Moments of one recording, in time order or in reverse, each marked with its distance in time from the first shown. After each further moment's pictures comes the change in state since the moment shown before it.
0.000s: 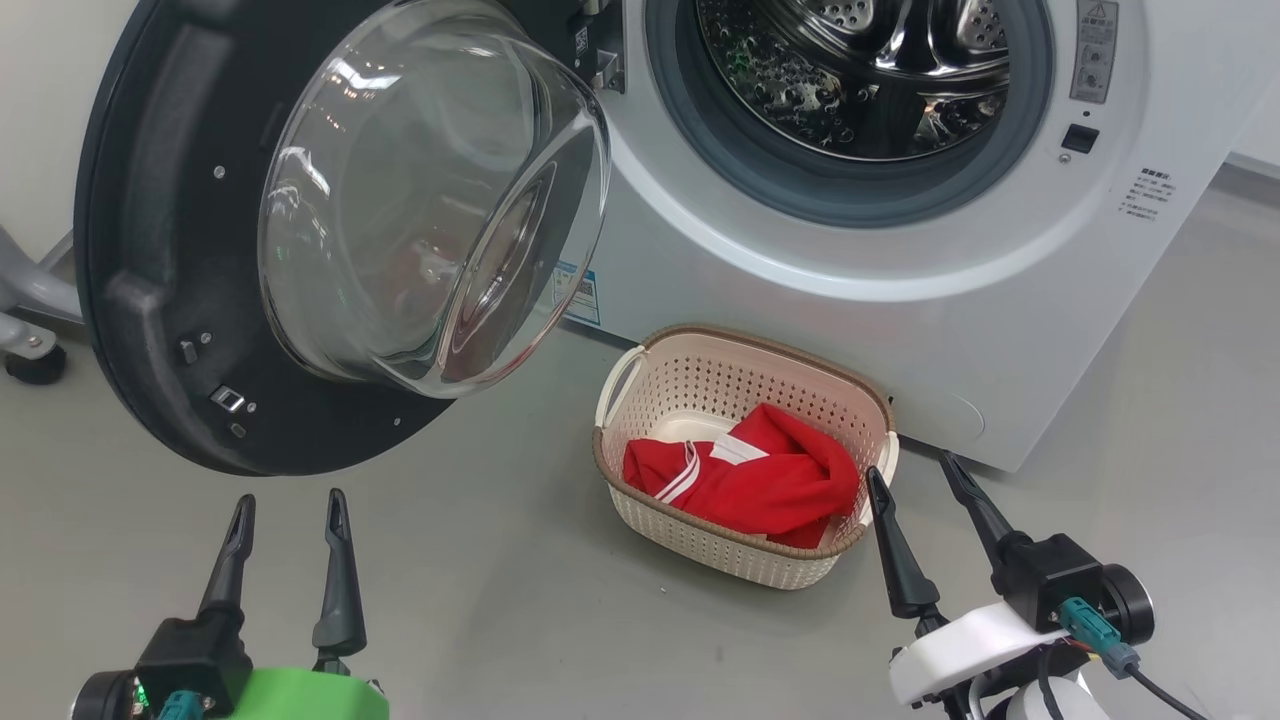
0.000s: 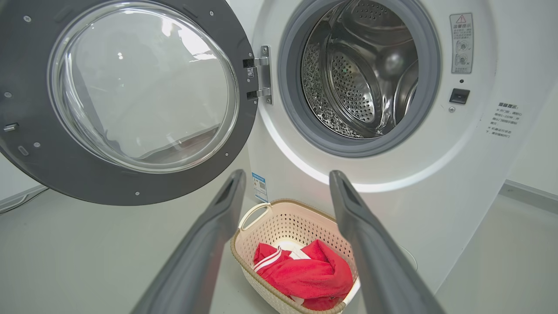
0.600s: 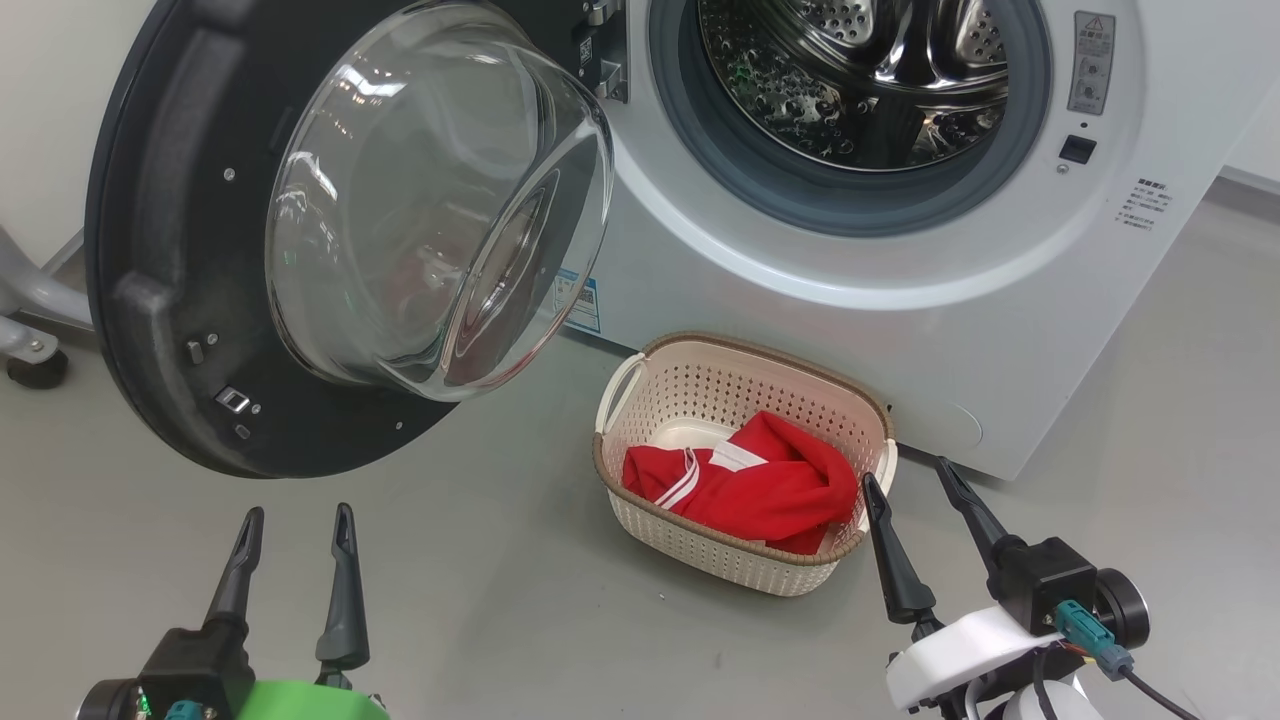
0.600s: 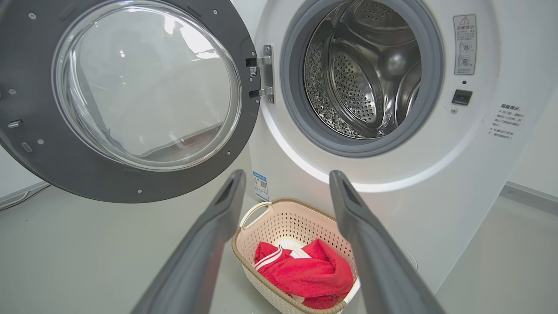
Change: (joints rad) left arm 0.025 0.004 0.001 0.003 -0.001 0.001 0.000; right arm 0.001 0.001 0.008 0.014 0.001 0.000 0.000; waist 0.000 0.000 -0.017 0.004
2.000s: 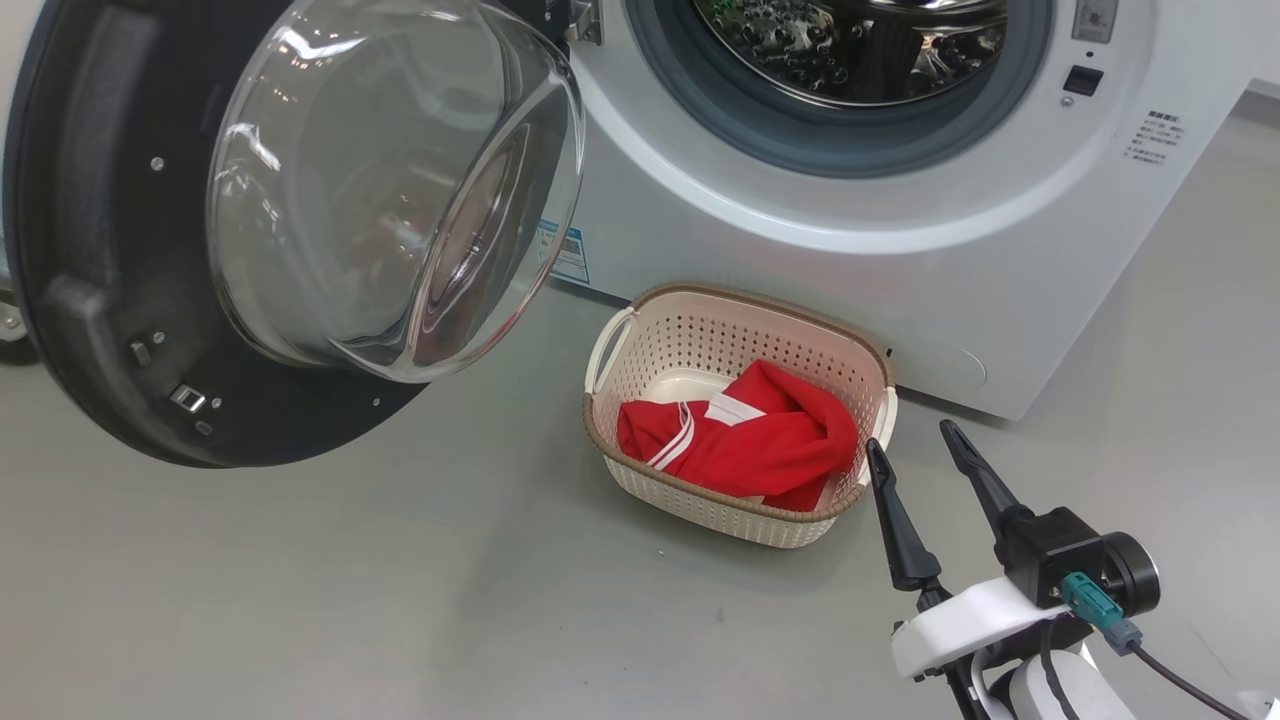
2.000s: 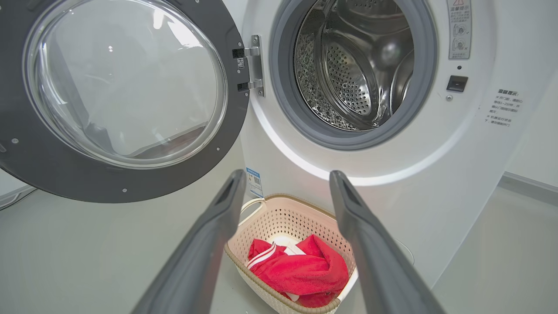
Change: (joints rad) left arm -0.193 0.150 0.537 -0.135 -1.373 -0.105 0.085; right arm -0.039 -0.016 0.006 -0.027 -0.012 -0.005 0.009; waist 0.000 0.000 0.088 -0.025
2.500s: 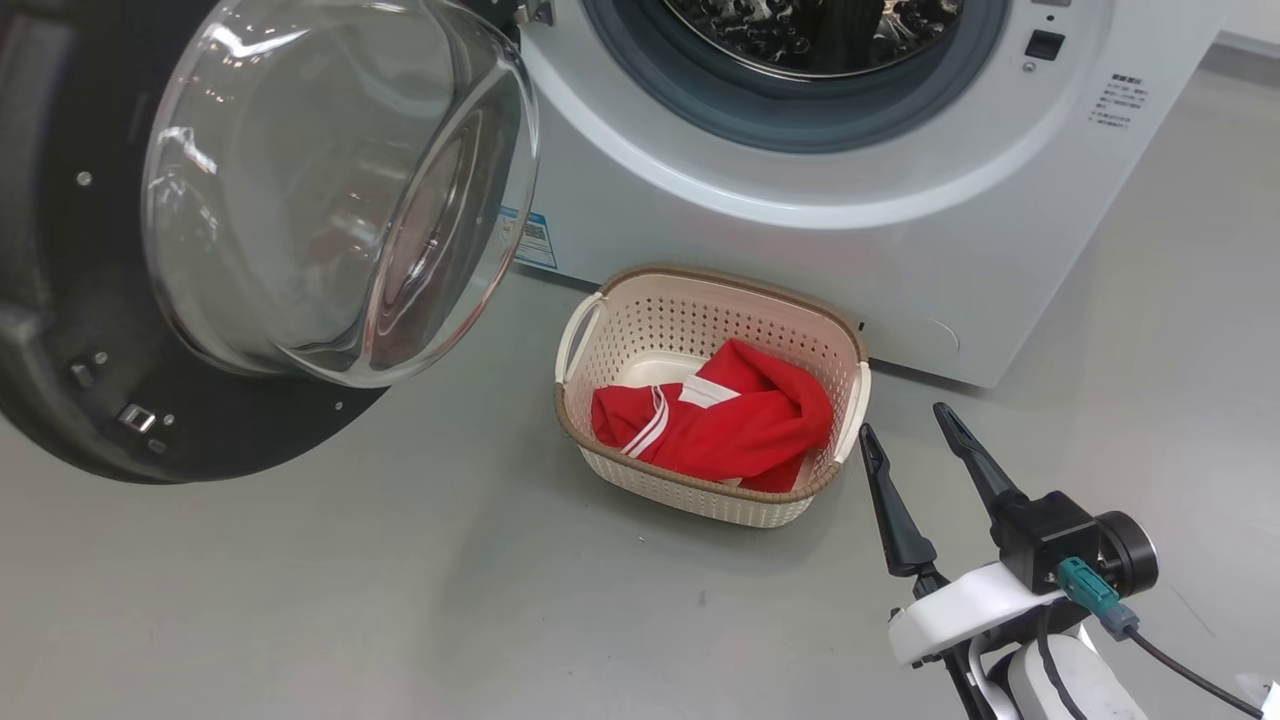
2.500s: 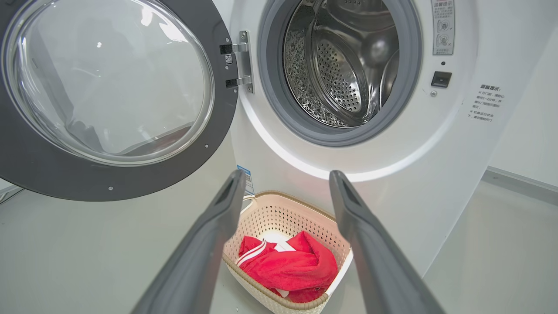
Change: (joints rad) left arm -0.112 0.245 0.055 0.297 -0.148 0.136 0.240; right arm -0.027 -0.013 0.013 -0.007 -0.009 0.006 0.010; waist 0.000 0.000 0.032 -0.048
